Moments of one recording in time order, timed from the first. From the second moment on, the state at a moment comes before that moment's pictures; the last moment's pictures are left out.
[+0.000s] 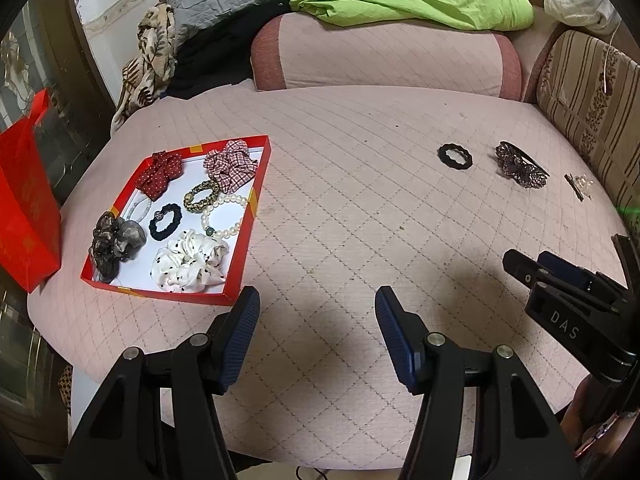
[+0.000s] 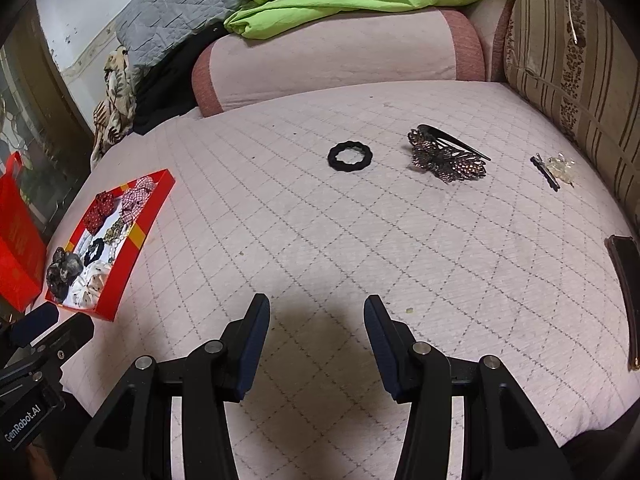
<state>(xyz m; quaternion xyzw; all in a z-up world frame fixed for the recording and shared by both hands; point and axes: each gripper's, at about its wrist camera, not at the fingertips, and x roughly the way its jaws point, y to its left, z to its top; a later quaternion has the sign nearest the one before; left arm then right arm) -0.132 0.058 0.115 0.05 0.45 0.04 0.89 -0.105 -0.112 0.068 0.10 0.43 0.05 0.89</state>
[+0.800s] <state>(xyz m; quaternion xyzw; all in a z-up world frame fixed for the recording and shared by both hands) -0.120 0.042 0.108 0.07 0.46 0.04 0.88 -0.102 -0.142 0.056 0.13 0.44 0.04 0.89</state>
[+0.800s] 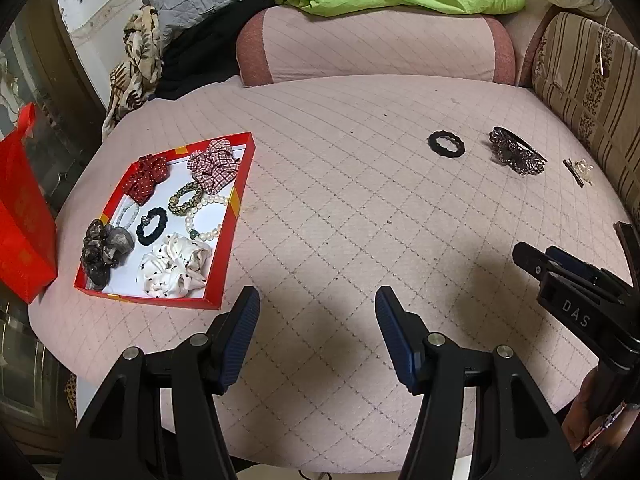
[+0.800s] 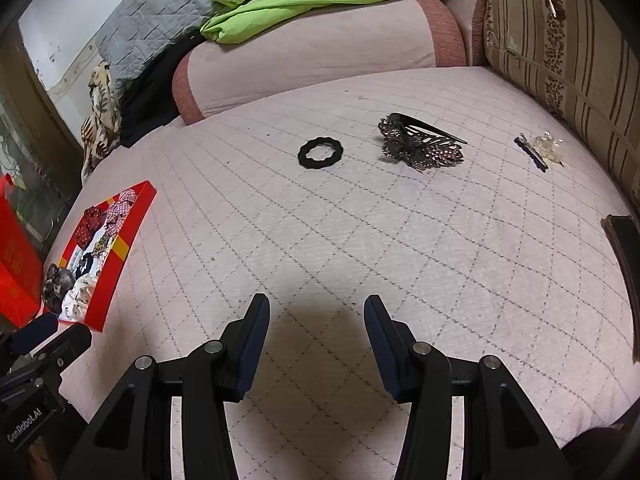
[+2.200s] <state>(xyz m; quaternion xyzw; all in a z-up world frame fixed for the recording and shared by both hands) 0.095 -0.038 0.068 0.03 0.49 -0.05 0.87 0.020 -0.252 0.080 0.11 0.38 0.00 0.92</state>
